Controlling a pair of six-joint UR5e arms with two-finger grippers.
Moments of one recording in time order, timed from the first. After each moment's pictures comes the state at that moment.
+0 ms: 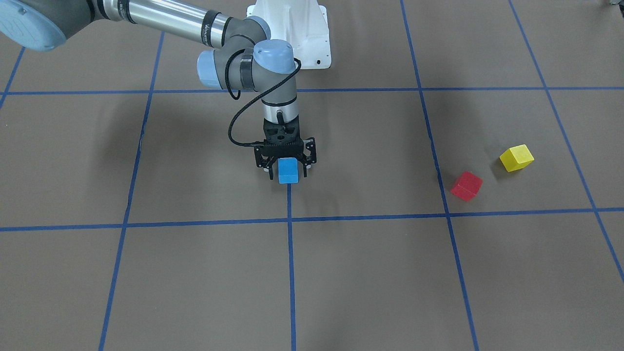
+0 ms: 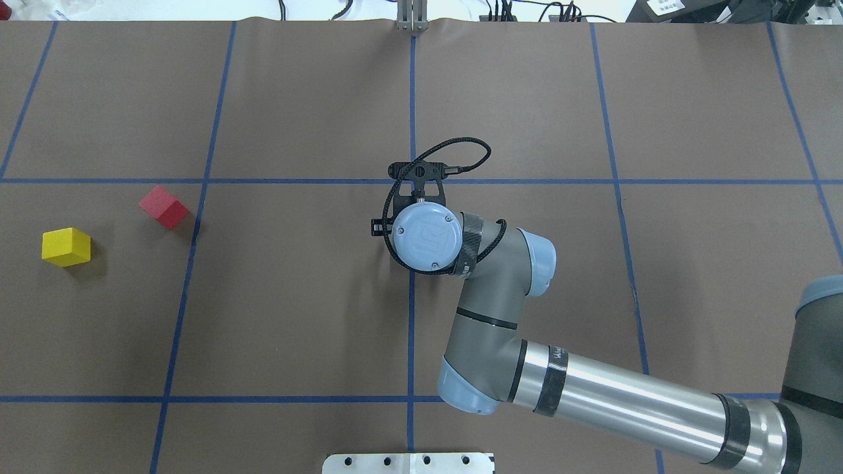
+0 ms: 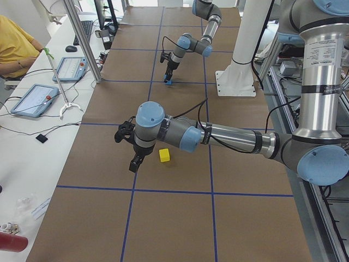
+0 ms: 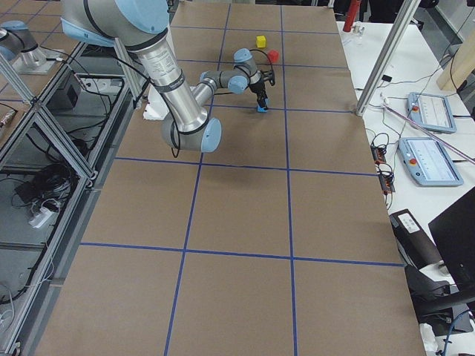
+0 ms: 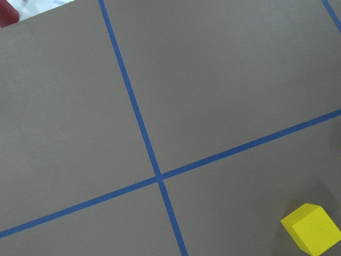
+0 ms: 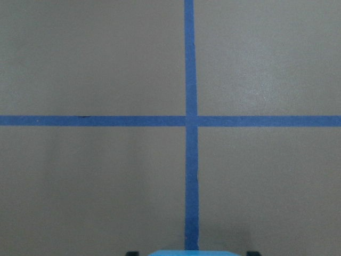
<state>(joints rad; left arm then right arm) -1.55 -1.54 -1.76 -1.79 -2.32 0.08 0.42 -0.78 1.41 -1.29 1.45 1.28</state>
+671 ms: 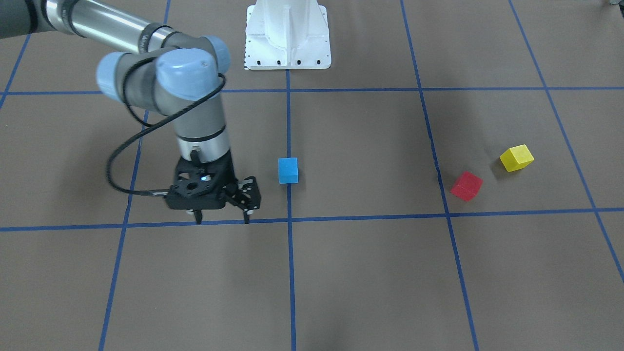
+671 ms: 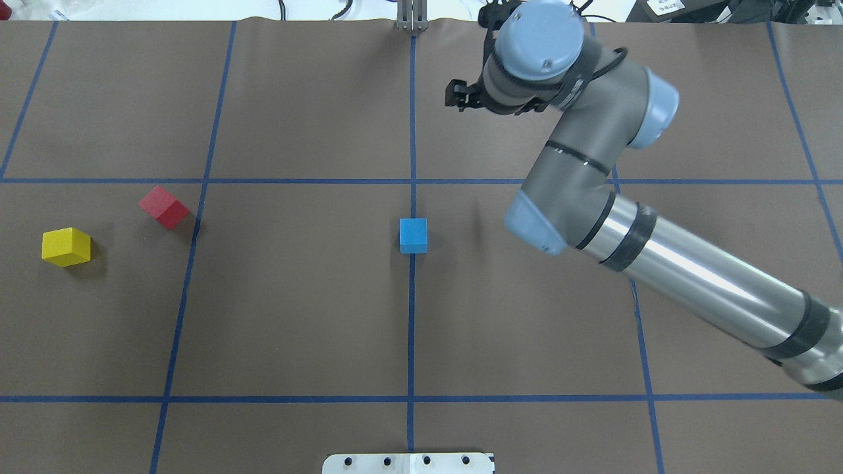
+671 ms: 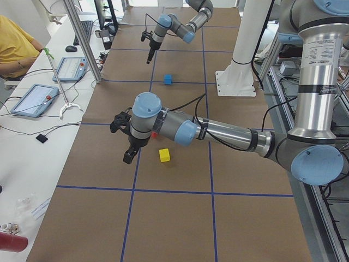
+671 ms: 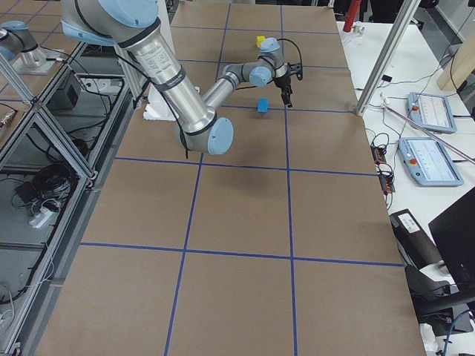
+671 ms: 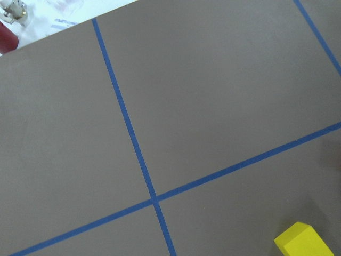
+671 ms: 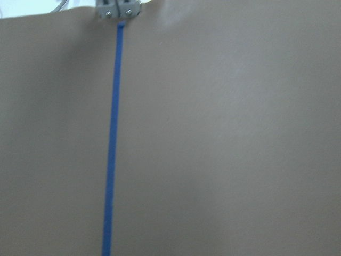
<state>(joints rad) -1.55 -1.61 -1.80 -1.84 -2.32 -0.08 0.83 -0.82 1.52 -1.43 1.79 1.05</state>
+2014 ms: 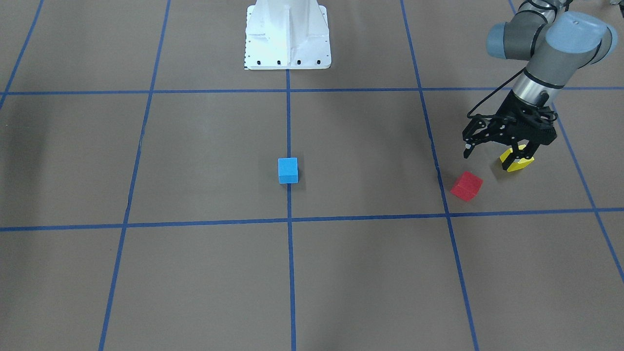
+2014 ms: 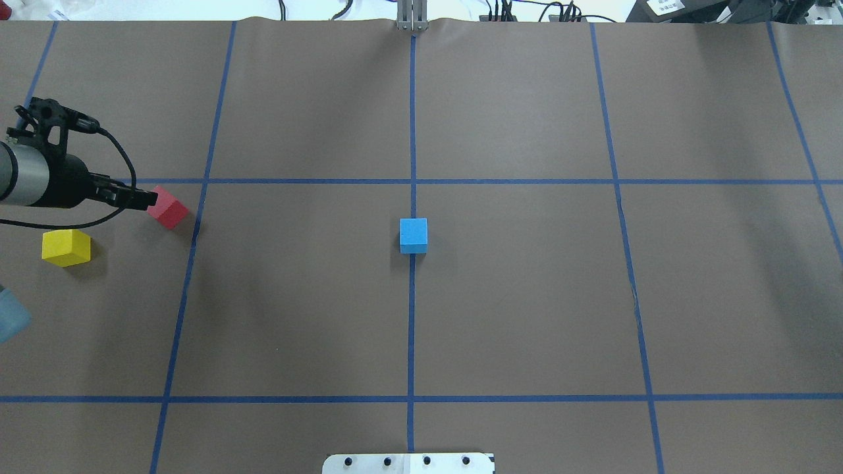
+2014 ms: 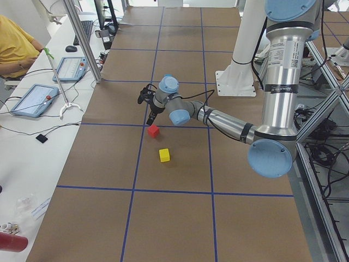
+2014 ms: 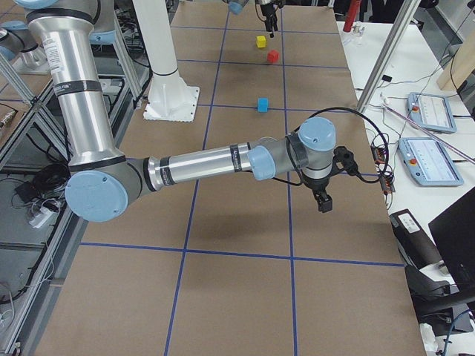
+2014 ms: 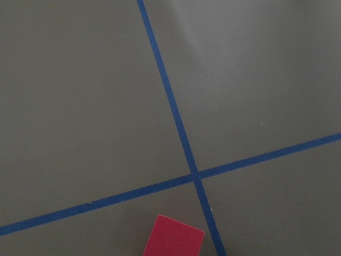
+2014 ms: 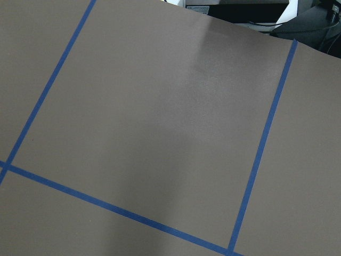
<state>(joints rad) -0.87 -1.61 -1.80 -2.25 -1.93 -0.63 1.54 -1.38 1.60 -1.43 2.36 -0.07</state>
